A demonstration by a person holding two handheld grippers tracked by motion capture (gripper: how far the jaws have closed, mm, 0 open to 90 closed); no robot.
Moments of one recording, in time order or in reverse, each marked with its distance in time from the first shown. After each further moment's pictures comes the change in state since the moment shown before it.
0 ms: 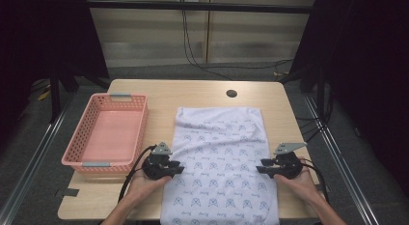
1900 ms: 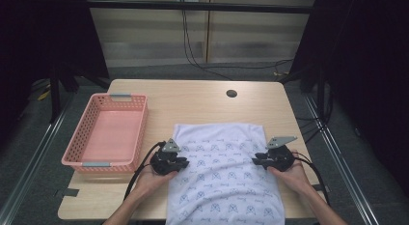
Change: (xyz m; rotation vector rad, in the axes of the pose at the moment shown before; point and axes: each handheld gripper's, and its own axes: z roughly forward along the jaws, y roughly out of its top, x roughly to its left) left arm 0.001 0.014 0.021 -0.004 0.033 0.070; right arm -0.008 0.019 0.019 0.008 -0.050 -0.067
